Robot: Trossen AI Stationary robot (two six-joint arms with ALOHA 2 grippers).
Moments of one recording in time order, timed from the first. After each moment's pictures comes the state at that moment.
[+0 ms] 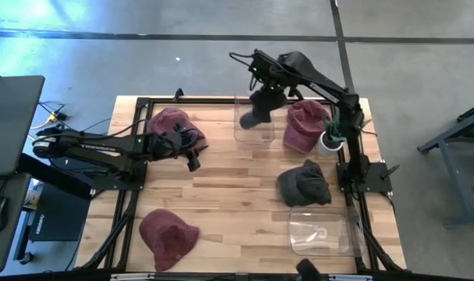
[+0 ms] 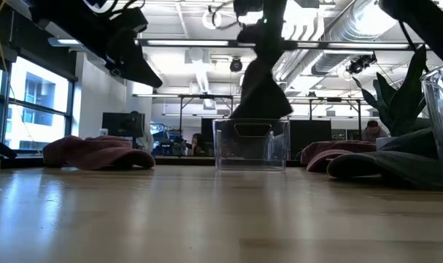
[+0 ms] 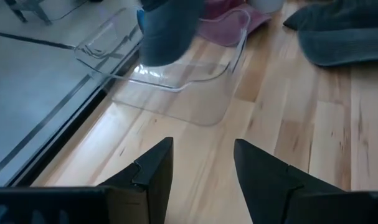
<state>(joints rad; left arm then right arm) 0.04 1.00 0.61 -0.12 -0.41 -0.05 -0.52 2.06 2.35 -1.54 0.28 0.29</state>
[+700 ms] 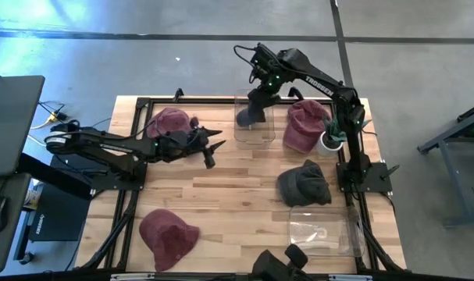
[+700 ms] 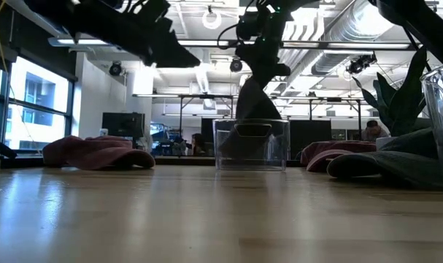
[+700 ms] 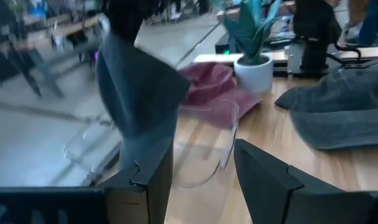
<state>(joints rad) 0.05 1.23 0.61 0.46 -0.40 0.15 -0.63 2.07 2.22 -1.37 -0.03 0.16</state>
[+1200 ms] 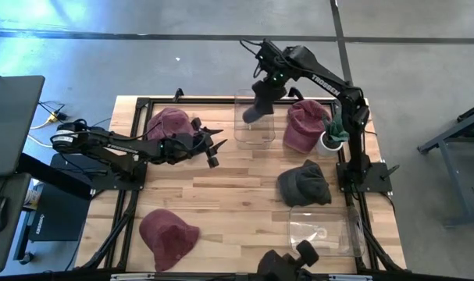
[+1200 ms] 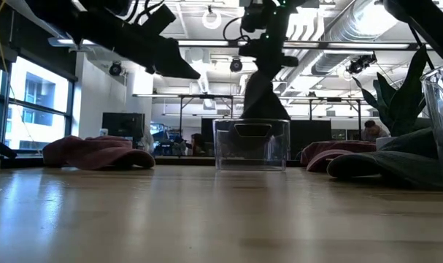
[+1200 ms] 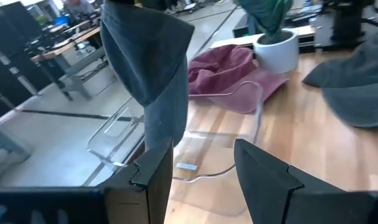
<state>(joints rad) 0.05 1.30 0.61 0.48 -0.50 0.23 -0.64 2.03 2.21 -1.33 0.16 0.26</state>
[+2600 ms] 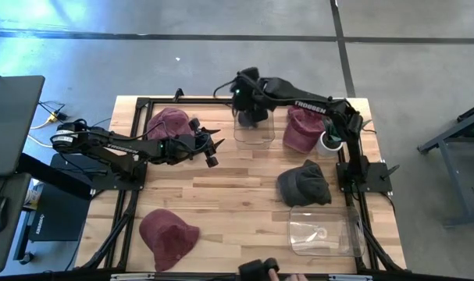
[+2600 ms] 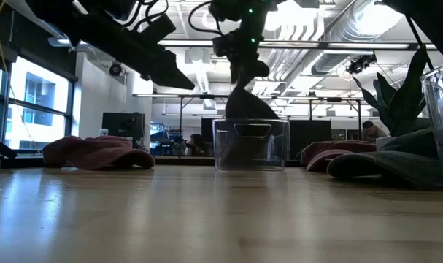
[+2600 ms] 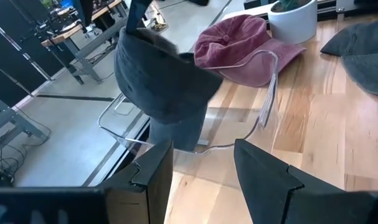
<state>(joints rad) 0.05 1.30 0.61 0.39 -0.55 0.22 -0.38 2.03 2.03 -1.01 0.54 -0.87</state>
